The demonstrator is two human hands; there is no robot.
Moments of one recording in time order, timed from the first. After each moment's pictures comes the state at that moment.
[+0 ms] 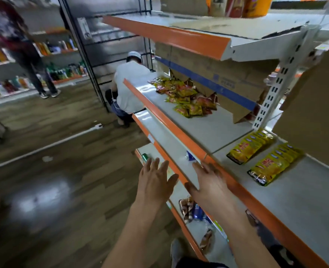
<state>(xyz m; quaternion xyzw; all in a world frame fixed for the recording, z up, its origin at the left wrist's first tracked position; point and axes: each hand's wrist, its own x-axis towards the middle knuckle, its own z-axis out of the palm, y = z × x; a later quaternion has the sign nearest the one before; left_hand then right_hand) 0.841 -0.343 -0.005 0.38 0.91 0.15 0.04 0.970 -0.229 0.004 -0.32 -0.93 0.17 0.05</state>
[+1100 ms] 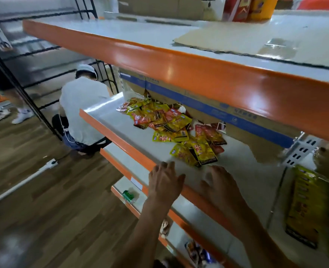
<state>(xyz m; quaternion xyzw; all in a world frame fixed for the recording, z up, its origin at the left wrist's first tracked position) 0.568 -0.129 -0.016 0.50 0.84 0.18 0.11 0.726 -0.058 -0.009 -0.50 -0.82 0.23 0.11</state>
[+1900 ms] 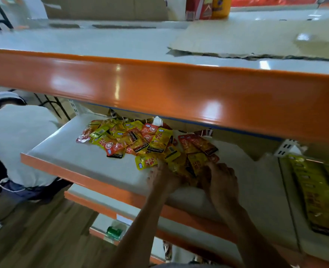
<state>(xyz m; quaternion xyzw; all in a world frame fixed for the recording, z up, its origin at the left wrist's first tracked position) 0.489 -0.007 -0.035 0.47 0.78 0.24 0.33 0.657 -0.003 -0.047 -0.69 -0.69 0.11 0.17</state>
